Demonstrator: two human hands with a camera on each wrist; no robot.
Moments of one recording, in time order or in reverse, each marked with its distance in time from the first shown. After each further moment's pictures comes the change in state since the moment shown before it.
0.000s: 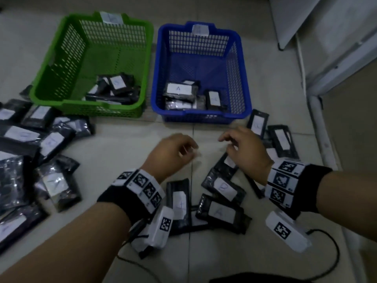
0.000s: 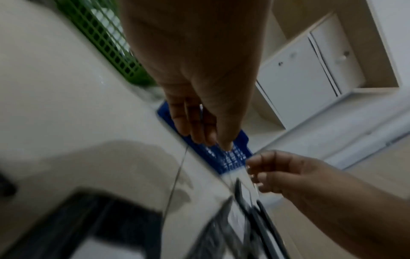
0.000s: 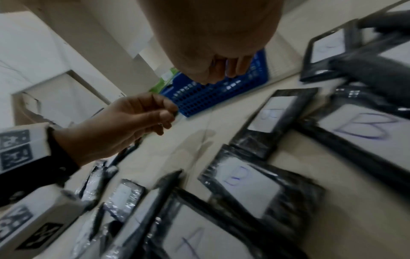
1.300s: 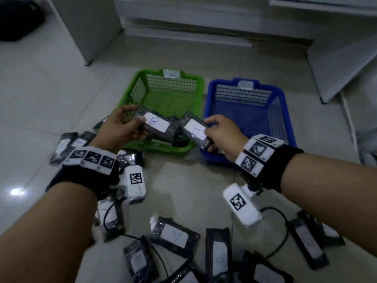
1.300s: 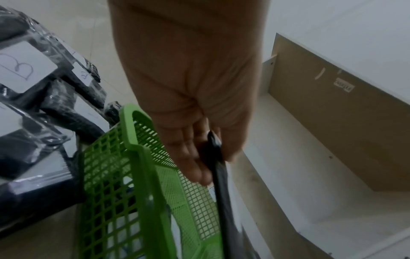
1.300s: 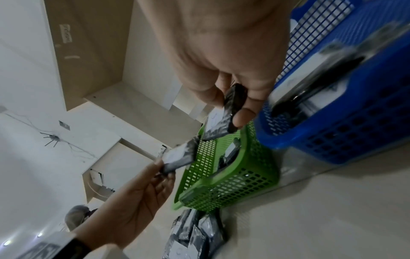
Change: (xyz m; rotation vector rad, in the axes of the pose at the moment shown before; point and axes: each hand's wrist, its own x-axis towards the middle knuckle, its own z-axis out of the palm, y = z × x) left_hand 0.008 -0.085 -0.221 -0.699 0.582 -0.325; right_hand 0.152 -0.167 0.045 0.564 -0.127 0.208
